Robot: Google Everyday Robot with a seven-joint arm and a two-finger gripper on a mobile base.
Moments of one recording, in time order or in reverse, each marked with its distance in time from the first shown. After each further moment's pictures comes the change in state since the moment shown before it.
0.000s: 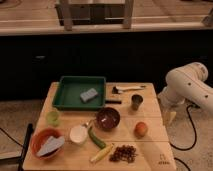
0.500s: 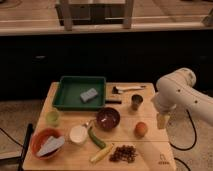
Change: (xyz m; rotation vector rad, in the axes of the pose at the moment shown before) arm -0.024 0.013 0.021 -0.008 0.015 -0.095
